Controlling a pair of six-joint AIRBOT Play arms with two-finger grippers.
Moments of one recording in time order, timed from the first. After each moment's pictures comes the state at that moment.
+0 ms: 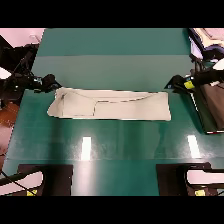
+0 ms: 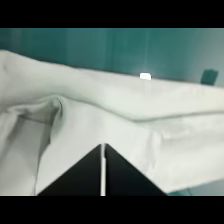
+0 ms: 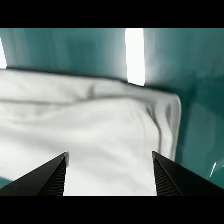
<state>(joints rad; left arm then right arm) 0.16 -1.32 1.13 0.87 -1.04 -1.32 -0.23 -1.49 1.30 -1.04 1.30 1.41</state>
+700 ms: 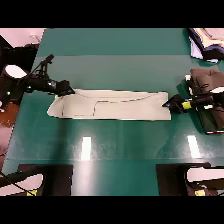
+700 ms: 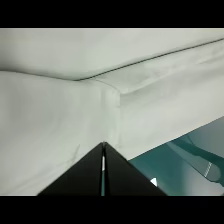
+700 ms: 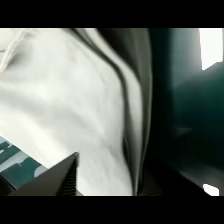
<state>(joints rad) -0.02 -1.32 1.14 0.86 -1.09 -1.27 -0.36 -1.56 0.98 -0.76 1.27 1.13</state>
